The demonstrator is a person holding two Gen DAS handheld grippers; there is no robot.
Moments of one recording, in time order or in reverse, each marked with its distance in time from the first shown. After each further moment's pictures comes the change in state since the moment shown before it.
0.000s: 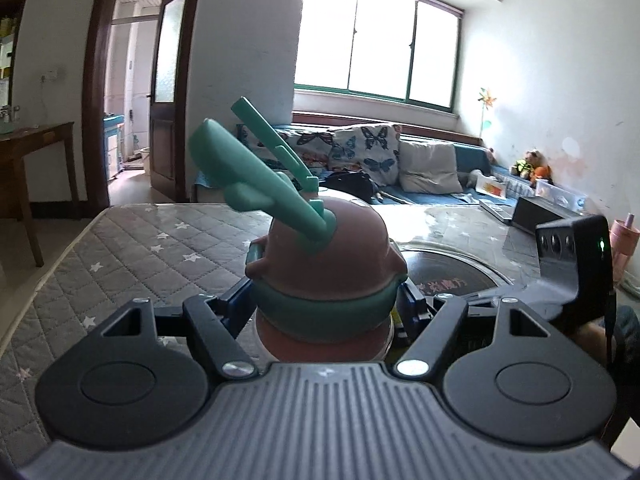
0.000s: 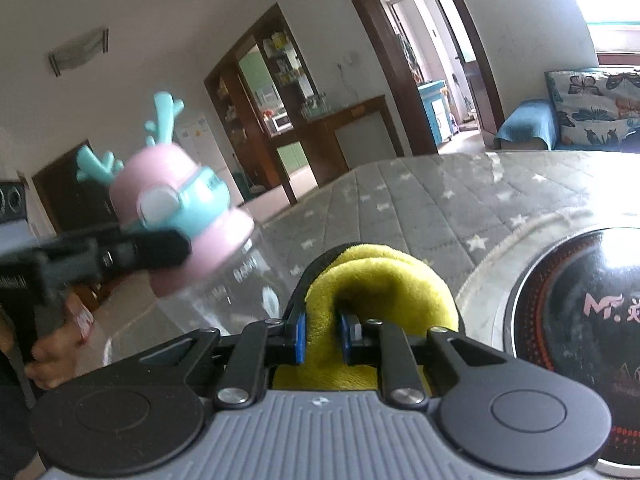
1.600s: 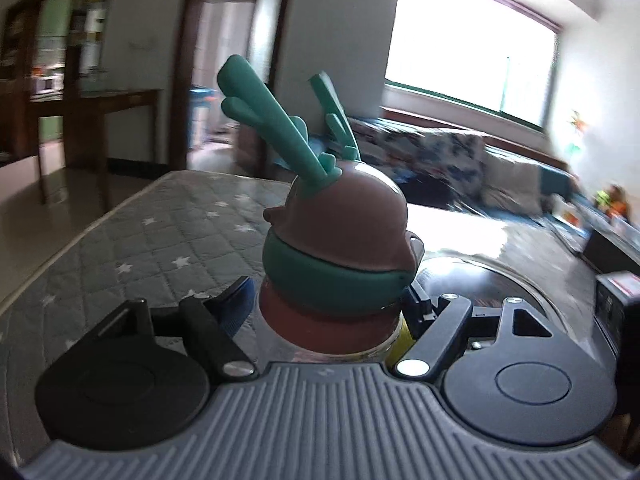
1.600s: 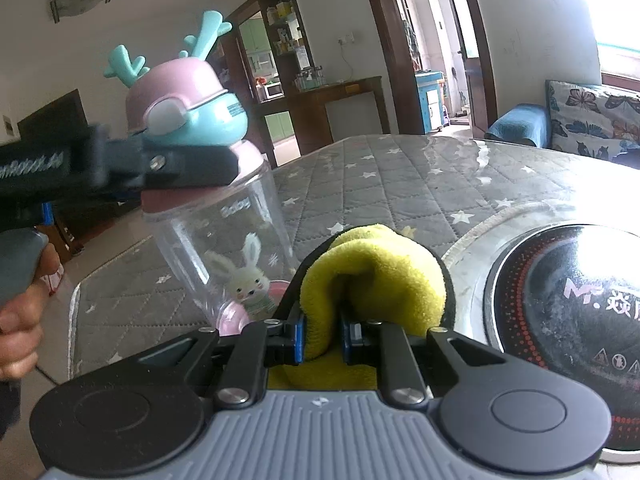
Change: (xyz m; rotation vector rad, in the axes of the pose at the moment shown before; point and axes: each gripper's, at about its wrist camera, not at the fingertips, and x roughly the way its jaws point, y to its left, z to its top) left arm 0.011 -0.018 0.000 -0.149 0.045 0.198; right arm -0.016 0.027 -0.013 -0.097 0.072 -0.074
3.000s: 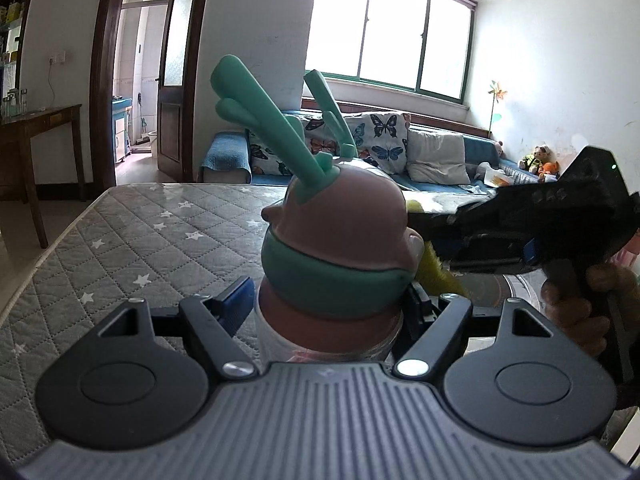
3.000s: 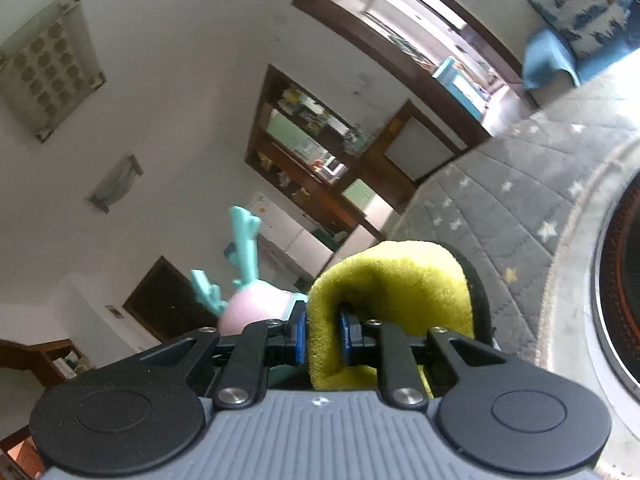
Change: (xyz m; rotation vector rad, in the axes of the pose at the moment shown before) left arm -0.007 0.020 -0.005 0.125 0.002 -0.193; right arm 0.011 -0.072 0.033 0.505 -0.193 0.401
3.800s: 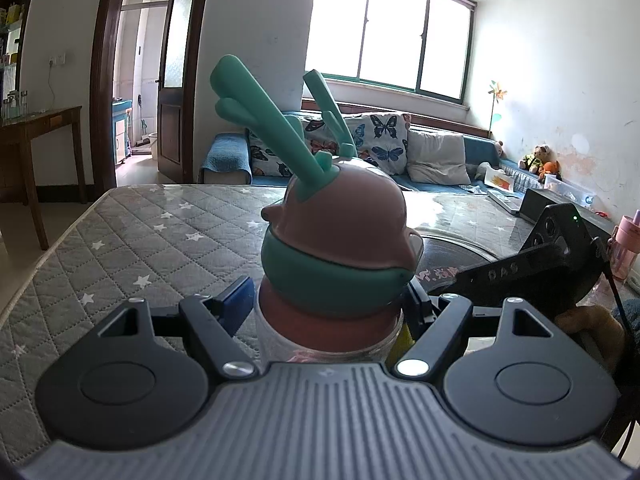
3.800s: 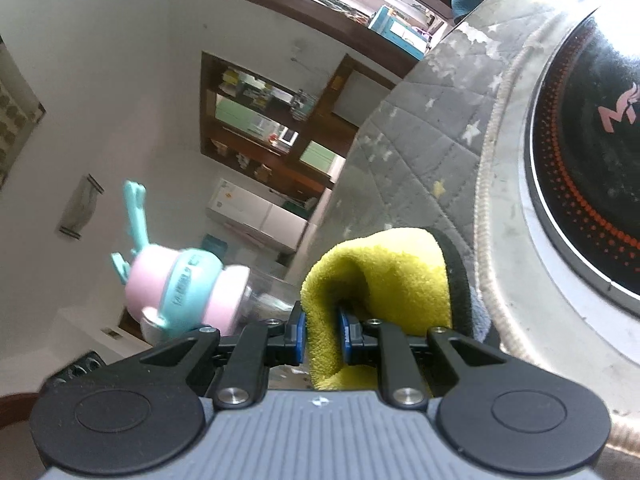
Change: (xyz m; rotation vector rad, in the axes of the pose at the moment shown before) left arm -0.008 0.009 -0.001 0.000 -0.003 -0.002; right arm 0.030 -0.069 -0.038 0.202 0.109 -0.069
